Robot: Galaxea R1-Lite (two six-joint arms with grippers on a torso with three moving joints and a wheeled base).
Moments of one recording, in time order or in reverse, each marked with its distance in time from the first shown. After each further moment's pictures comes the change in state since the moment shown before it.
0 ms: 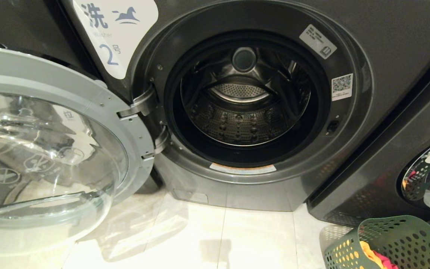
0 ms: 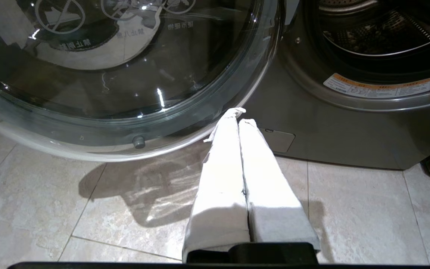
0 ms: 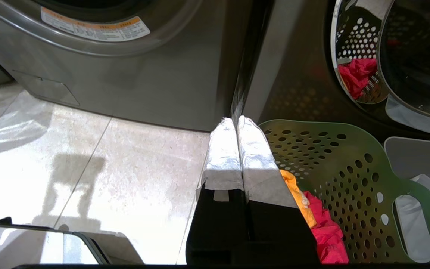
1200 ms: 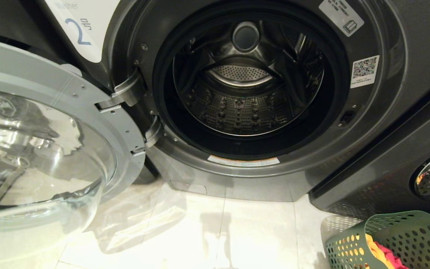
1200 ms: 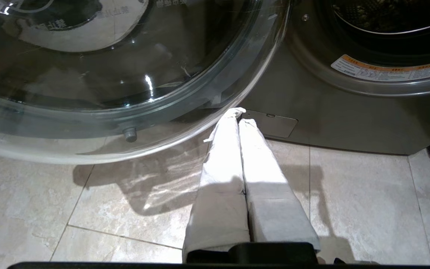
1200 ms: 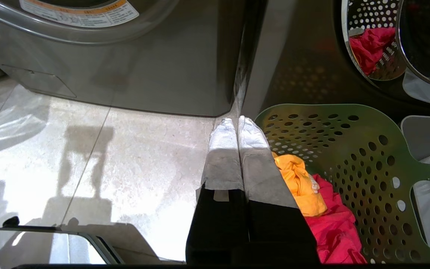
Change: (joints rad) left arm 0.000 0.000 0.000 0.000 0.000 0.000; right arm 0.000 0.000 0.000 -0.002 -0.007 0.056
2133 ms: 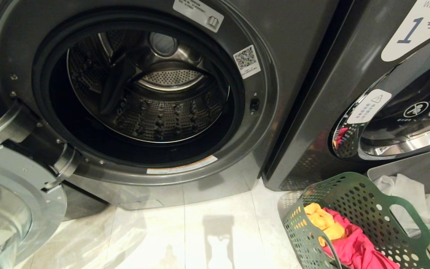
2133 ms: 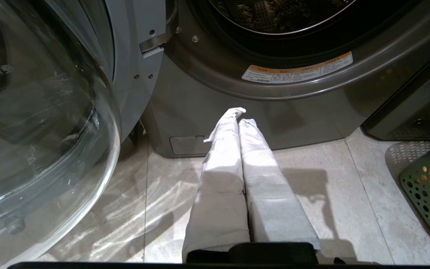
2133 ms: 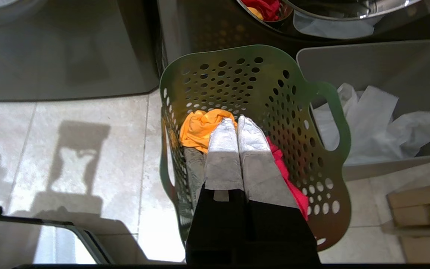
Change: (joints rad) left arm 0.000 0.000 0.000 0.000 -0.001 0.000; right arm 0.000 0.000 0.000 0.000 -0.003 -0.067
